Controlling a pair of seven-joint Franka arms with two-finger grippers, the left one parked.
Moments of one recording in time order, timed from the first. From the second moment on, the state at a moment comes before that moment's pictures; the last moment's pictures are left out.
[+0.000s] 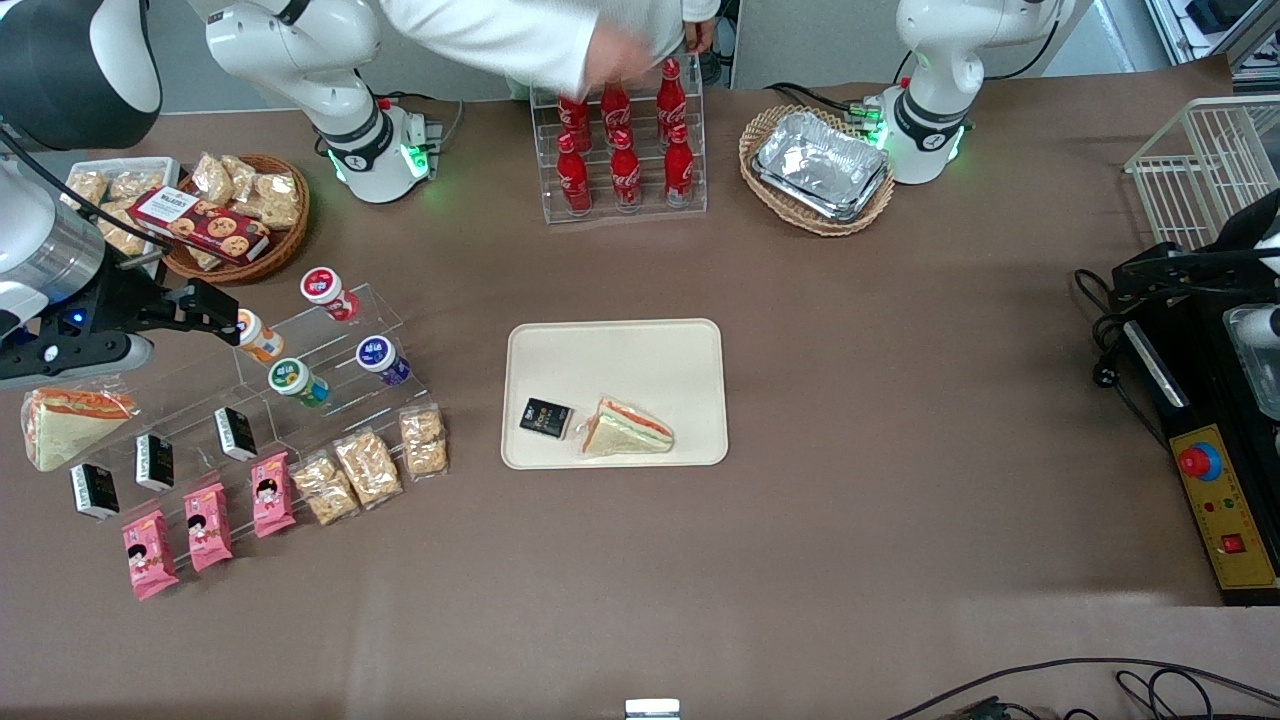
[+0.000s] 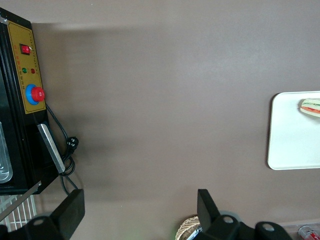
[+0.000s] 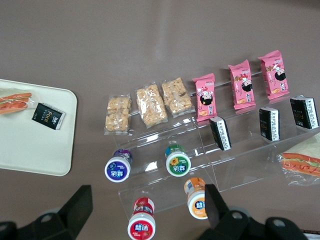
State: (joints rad) arm 0.11 0.03 -0.04 -1.59 -0.02 1.62 -0.06
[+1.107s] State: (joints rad) arm 0.11 -0.09 -0.09 -1.79 -0.02 1.65 -0.34
